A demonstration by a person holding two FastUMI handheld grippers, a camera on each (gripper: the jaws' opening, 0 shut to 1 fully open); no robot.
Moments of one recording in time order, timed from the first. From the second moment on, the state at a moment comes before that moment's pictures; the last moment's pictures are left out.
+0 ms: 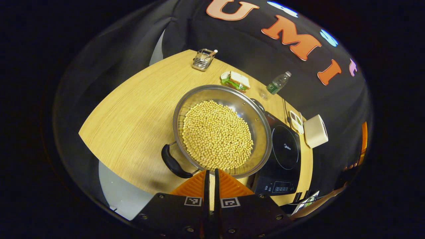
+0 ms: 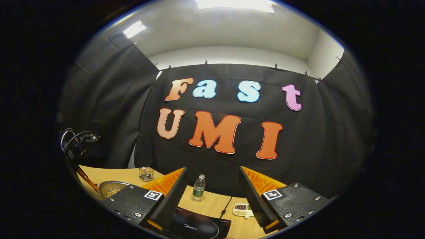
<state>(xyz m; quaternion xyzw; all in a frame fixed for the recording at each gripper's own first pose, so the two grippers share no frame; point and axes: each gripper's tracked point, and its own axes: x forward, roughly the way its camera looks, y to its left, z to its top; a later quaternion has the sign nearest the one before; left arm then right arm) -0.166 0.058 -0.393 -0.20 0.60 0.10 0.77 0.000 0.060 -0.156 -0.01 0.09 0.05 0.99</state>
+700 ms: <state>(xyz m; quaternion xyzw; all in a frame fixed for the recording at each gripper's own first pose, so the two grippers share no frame) -0.184 0.078 -0.442 -0.22 0.66 0.14 0.71 0.023 0.096 -0.230 -0.01 0.17 0.08 0.98</state>
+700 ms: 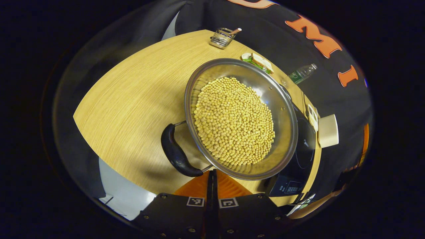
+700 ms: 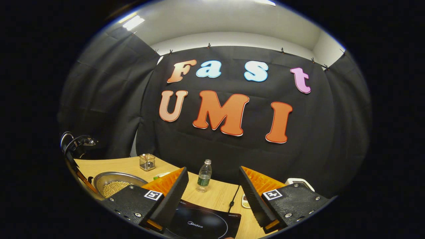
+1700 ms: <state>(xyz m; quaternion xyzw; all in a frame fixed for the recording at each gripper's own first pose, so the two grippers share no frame) -0.122 0.196 -0.455 -0.08 0.61 0.18 0.77 -0.001 0.266 -0.380 0.07 0.44 0.22 0.87</state>
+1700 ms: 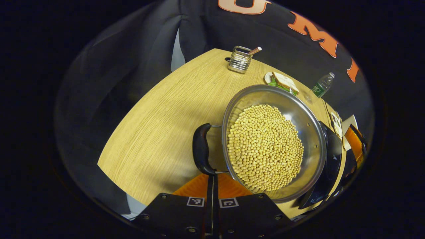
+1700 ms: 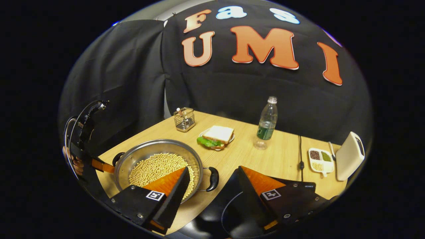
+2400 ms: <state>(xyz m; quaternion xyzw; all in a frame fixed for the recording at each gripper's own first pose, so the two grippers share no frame) -0.076 0.241 -0.462 0.00 0.57 0.13 0.81 -0.019 0.304 -0.433 0.07 0.54 0.18 0.82</state>
